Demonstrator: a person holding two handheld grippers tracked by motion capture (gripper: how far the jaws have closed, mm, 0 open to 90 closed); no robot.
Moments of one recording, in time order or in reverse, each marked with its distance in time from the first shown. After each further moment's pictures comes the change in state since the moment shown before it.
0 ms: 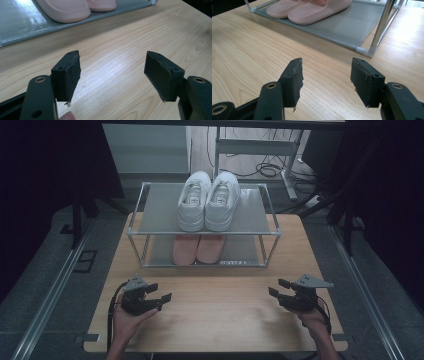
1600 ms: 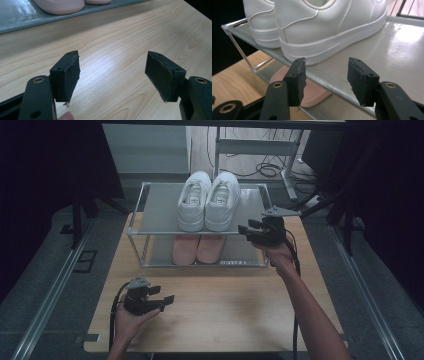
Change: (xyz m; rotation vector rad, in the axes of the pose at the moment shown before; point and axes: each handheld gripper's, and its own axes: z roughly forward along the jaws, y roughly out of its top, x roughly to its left) left arm -0.004 0.003 0.005 0.052 -0.033 -0.043; right arm 0.023 0.191 0.070 -0.087 -0.010 -0.005
